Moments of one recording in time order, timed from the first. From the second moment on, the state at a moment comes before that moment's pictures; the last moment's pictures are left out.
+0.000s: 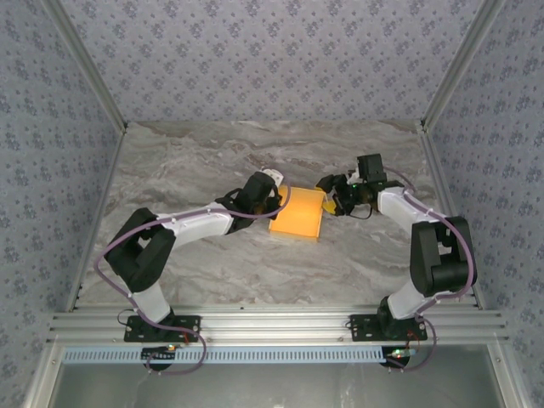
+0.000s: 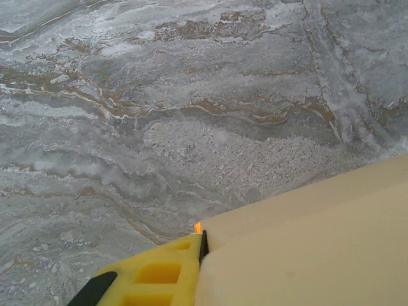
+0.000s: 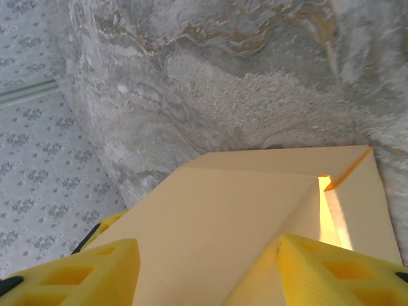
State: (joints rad) left arm -0.79 1.73 1.05 -0.01 -0.17 -0.21; right arm 0.18 1.58 0.96 -0.30 -0.67 1.05
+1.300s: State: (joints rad) left arm -0.77 1.69 0.69 0.46 0.06 -0.49; right arm 0.27 1.59 0.91 -0.40 -0.52 0.97
